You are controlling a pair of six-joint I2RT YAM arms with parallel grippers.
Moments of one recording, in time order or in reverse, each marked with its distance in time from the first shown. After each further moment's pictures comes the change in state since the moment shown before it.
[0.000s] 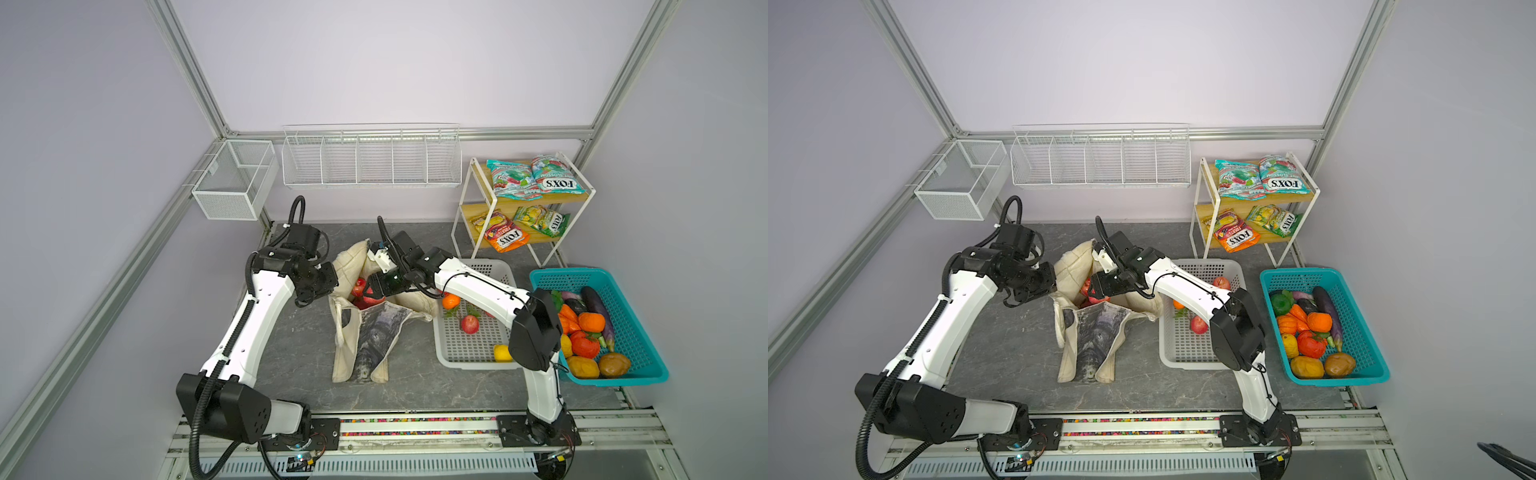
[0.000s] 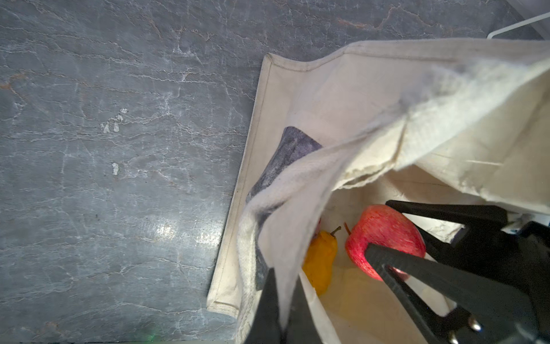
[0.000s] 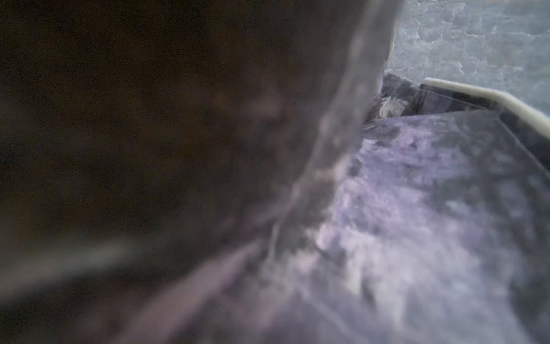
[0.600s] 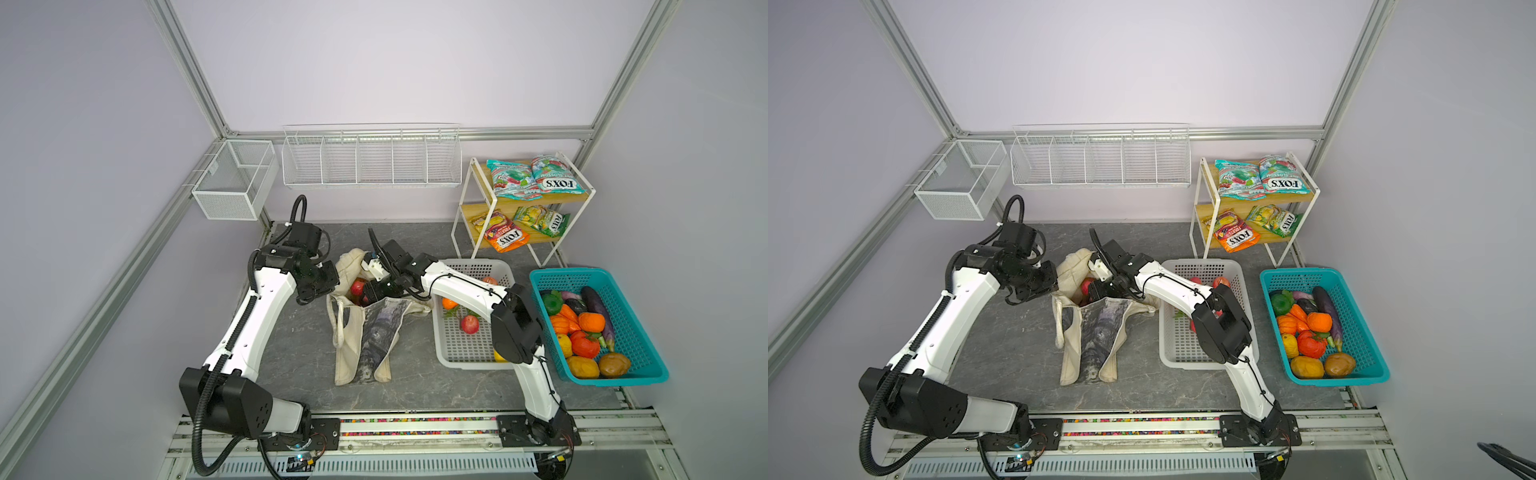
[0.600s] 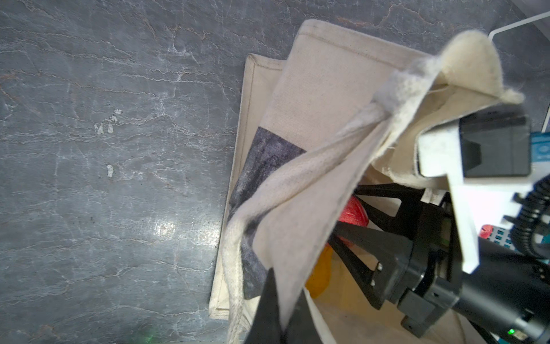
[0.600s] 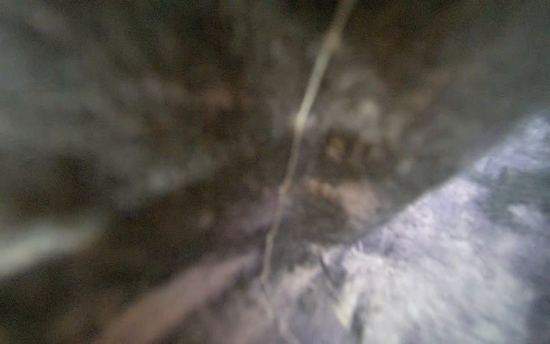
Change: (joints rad) left arm 0.000 0.019 0.011 0.002 0.008 0.000; right arm 0.008 0.115 0.024 0.011 -0.023 -0.029
